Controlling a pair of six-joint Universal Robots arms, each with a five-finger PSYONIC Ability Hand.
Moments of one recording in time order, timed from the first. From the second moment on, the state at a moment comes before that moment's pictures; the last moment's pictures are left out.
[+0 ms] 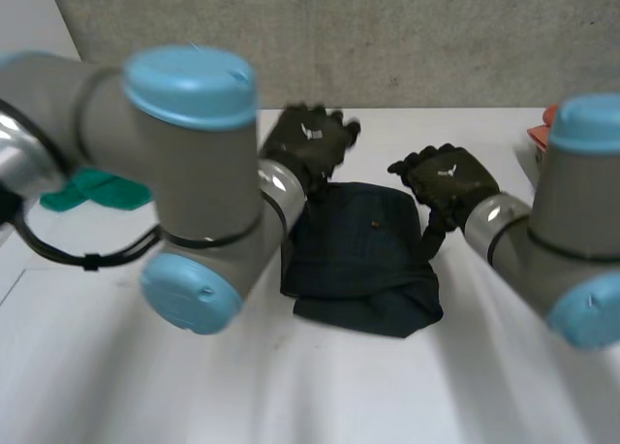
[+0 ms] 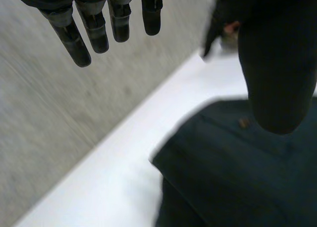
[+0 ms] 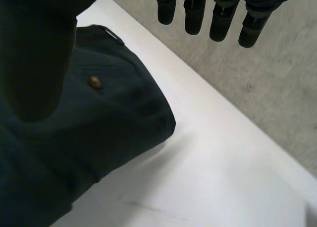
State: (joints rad) left arm 3.93 -2.23 -0.84 2.90 -1.68 3.46; right arm 2.00 -1.15 1.38 0.08 1.47 2.73; left_hand 0.19 0.21 0.21 0.20 0.05; right_hand 0.18 0.18 0.21 0.21 0.05
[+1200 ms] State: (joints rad) left arm 4.08 -1.74 -1.29 3.15 -1.05 3.21; right arm 1.85 -1.09 1.35 -0.72 1.51 2.74; left_hand 0.19 0.21 0.21 0.20 0.05; right_hand 1.03 1.15 1.14 1.20 0.92
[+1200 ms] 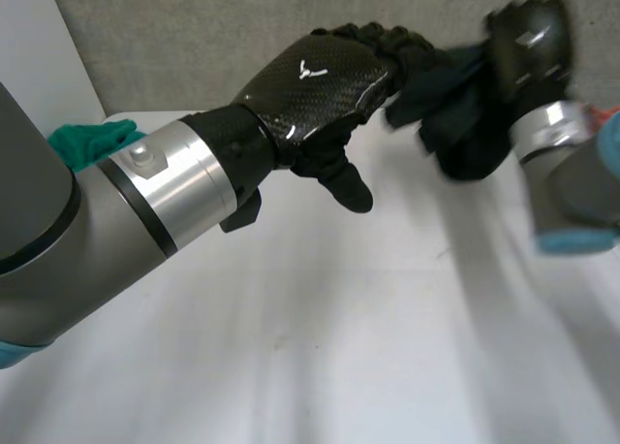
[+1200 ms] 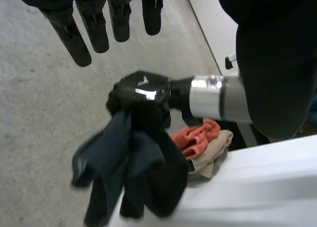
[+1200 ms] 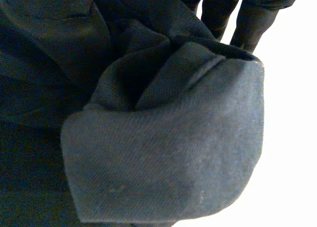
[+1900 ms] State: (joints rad) left arm 4.08 -1.76 -1.31 3.20 -1.05 3.16; right arm 1.17 -0.55 0.85 -0.50 0.93 3.03; left_hand 0.19 0.21 0.21 0.20 0.05; right_hand 0.34 0.35 0.38 0.43 0.40
